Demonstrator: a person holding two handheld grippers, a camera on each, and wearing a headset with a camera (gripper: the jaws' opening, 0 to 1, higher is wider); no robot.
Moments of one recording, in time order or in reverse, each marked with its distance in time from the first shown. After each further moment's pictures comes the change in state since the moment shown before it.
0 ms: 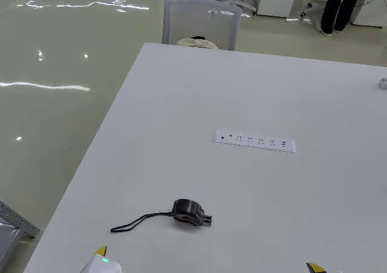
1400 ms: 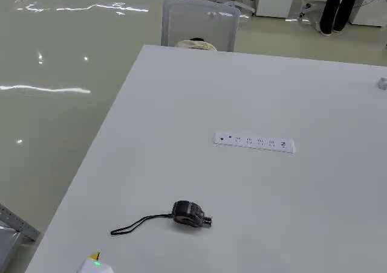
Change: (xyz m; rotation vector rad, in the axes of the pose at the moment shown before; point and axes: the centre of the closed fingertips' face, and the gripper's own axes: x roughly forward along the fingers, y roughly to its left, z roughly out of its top) left arm -0.006 0.011 -0.008 -0.011 0.040 0.016; right arm -0.010 0.000 -0.015 0.013 0.023 -0.008
